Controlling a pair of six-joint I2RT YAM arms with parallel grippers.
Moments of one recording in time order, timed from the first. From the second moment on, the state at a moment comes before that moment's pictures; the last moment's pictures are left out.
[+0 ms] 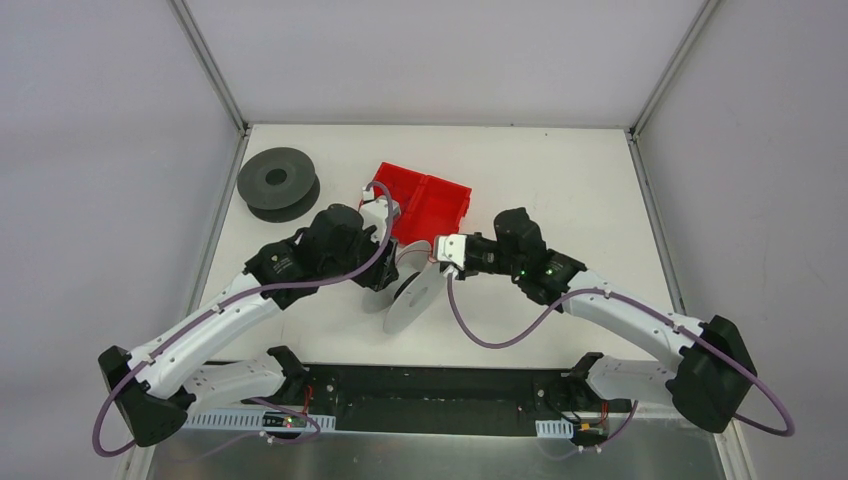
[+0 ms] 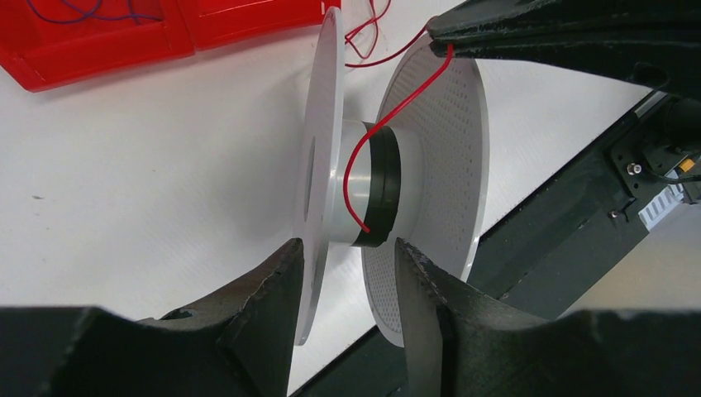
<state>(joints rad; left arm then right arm) -0.80 0.98 1.01 -0.71 0.02 -0.26 0.82 1.18 0.79 0.02 -0.45 -0.75</state>
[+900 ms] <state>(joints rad) -0.78 1.05 0.98 -0.61 -0.01 -0.32 0.84 1.22 0.79 0.04 -0.48 -0.76</state>
